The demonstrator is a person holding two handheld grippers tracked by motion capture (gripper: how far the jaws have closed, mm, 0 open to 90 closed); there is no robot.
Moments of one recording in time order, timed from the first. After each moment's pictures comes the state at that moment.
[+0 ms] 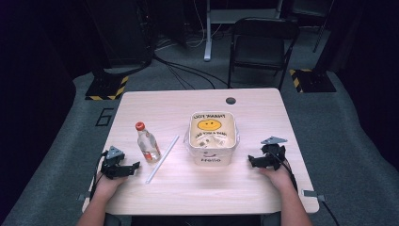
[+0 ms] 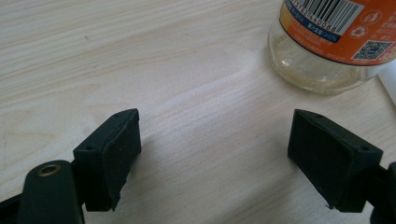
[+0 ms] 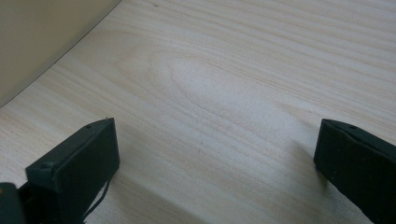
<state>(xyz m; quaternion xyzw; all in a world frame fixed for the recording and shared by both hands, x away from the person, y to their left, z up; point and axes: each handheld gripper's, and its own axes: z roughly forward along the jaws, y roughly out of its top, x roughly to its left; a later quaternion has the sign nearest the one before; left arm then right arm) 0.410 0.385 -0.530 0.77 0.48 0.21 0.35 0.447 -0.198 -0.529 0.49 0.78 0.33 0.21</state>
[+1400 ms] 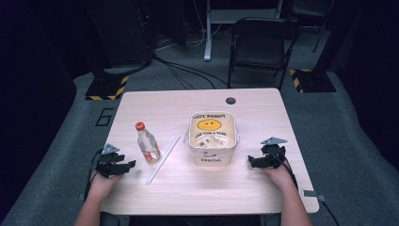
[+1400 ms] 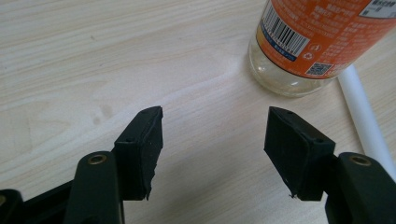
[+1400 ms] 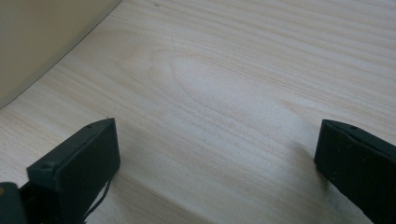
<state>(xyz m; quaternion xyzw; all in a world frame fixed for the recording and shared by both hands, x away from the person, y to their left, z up) 0.403 0.388 -0.497 0.78 0.50 0.17 0.33 0.445 -0.197 -0.529 0.49 0.78 0.33 0.20</state>
